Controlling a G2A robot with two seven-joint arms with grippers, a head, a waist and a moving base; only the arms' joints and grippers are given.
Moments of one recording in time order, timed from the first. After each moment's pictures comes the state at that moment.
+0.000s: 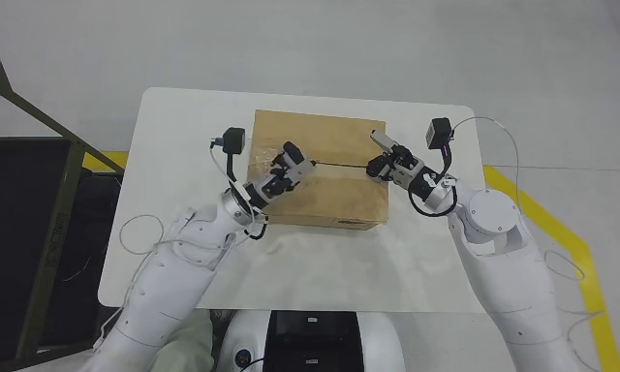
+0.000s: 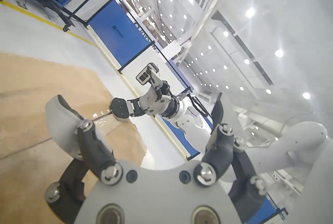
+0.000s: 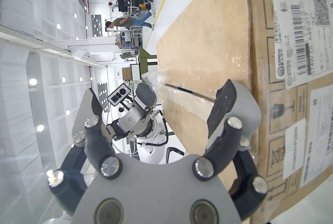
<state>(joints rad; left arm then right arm) 1.36 -1.13 -1.21 -1.73 0.13 -0.62 -0.29 -1.23 -1.20 1.28 -1.67 0.28 0.15 0.62</state>
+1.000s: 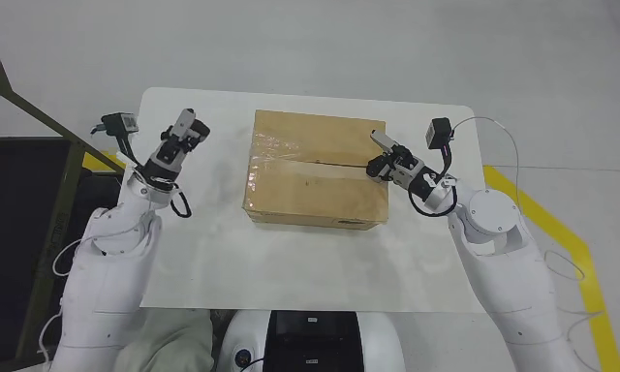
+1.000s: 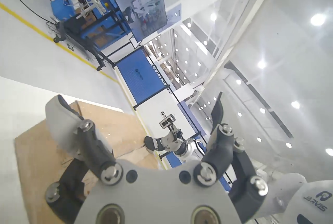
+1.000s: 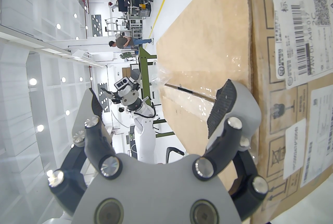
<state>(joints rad) 1.45 -1.08 -1.64 -1.67 -0.21 -0.53 -0.39 -1.23 -1.20 1.28 -1.67 0.28 0.15 0.62</state>
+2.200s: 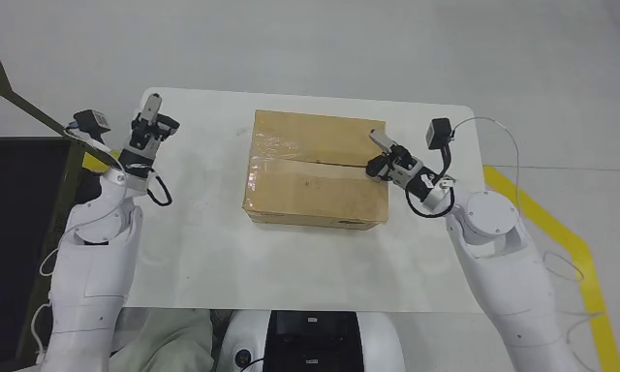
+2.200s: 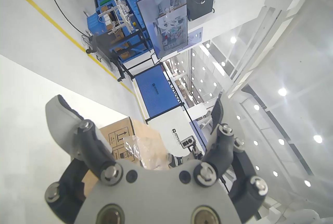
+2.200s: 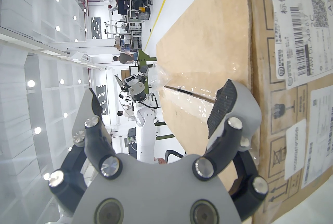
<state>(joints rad) 1.37 -1.08 -1.72 -1.51 -0.23 -0.47 -0.39 -1.23 -1.20 1.27 -1.70 0.26 0.16 0.59</state>
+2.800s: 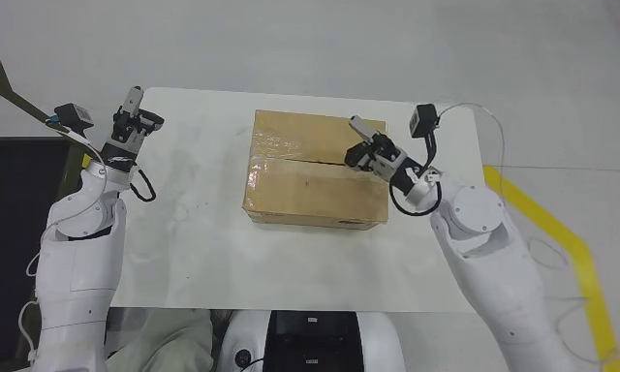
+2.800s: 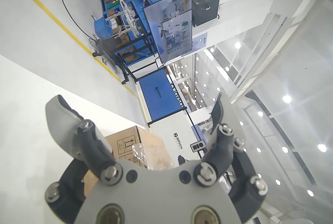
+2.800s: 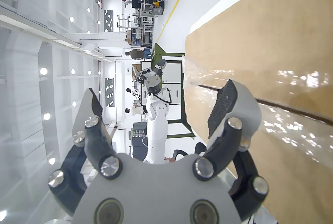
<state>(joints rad) 1.34 -1.07 -1.77 -1.47 -0.25 -0.44 -0.47 -1.16 -1.22 1.16 -1.76 0.32 0.18 0.49</state>
